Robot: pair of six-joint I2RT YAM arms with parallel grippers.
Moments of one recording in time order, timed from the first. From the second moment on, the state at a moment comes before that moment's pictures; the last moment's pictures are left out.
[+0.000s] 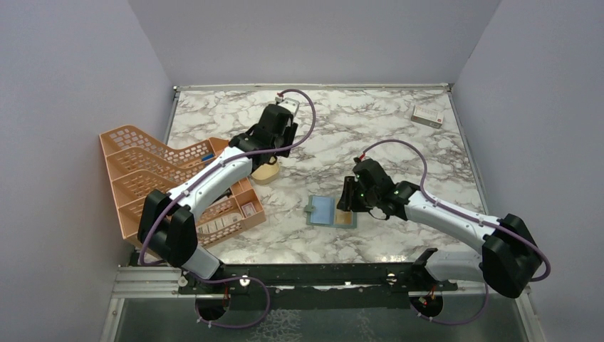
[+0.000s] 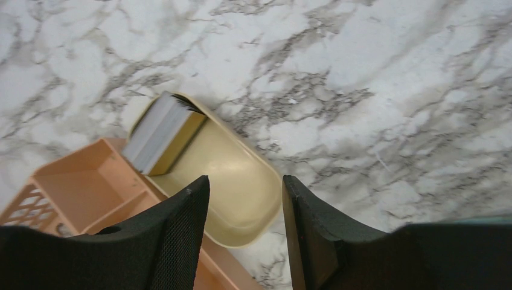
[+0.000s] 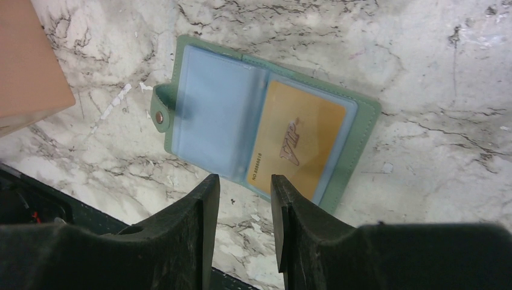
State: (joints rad) left arm -0.57 1.52 1.25 -0.44 -0.27 -0.08; right arm 0.73 1.24 0.71 -0.36 0.00 0.67
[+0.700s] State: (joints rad) left arm -0.41 1.85 1.38 -0.44 -0.43 0.30; right arm 0.74 1.25 0.71 -0.32 -0.04 0.69
